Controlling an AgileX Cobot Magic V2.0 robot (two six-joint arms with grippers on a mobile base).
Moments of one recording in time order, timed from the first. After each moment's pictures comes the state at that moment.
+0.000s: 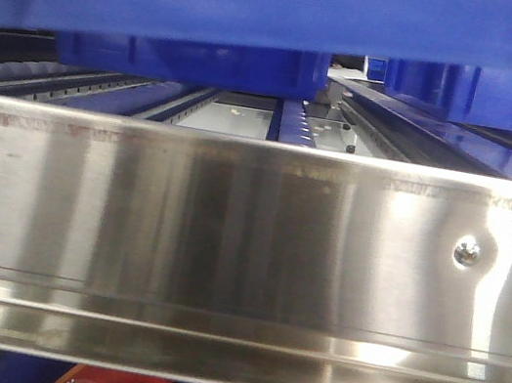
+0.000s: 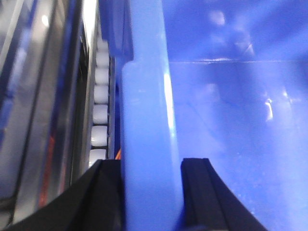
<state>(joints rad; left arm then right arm) -0.02 1.34 -1.67 -0.08 1.19 -0.12 0.26 1.39 -1.83 0.00 1.29 0.07</state>
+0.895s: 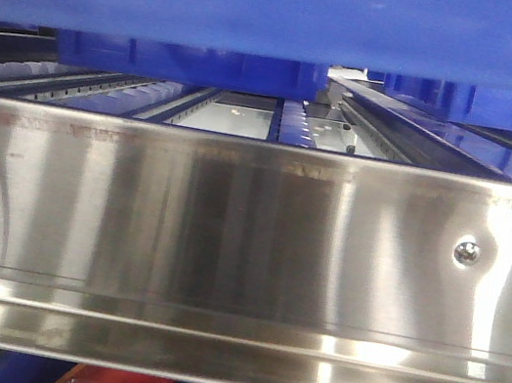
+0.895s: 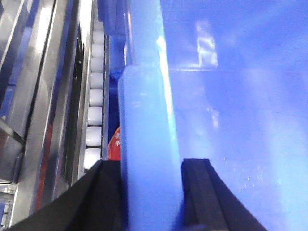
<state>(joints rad) -0.02 1.09 -1.55 -0.08 1.29 -0.14 0.26 1.11 -1.59 0.06 1.30 0.10</state>
